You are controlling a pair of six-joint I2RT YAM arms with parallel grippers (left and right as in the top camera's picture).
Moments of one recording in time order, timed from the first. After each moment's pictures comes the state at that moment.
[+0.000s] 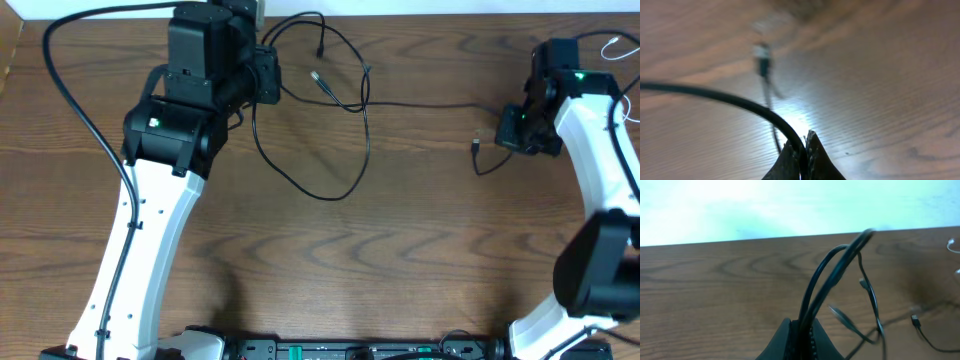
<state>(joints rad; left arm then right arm) -0.25 1.47 1.63 -0.74 0.07 -0.15 -0.08 1.83 1.51 -1.08 0.05 0.29</state>
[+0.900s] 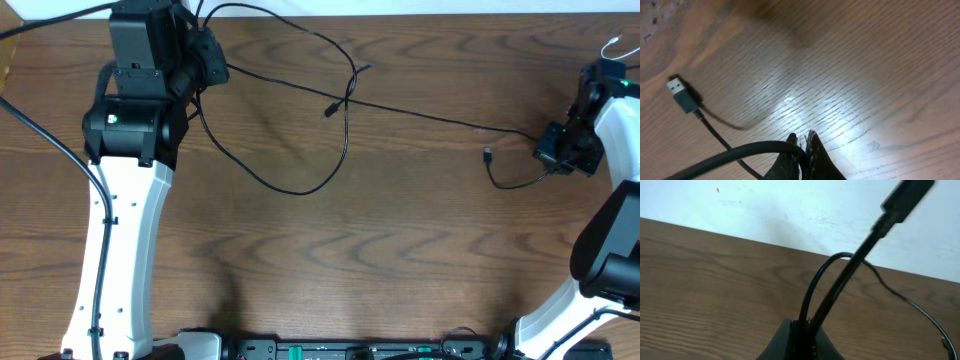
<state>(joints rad) -0.07 1.47 1.63 -0.71 -0.02 -0.25 -0.29 1.93 1.50 -1.10 0.05 0.28</state>
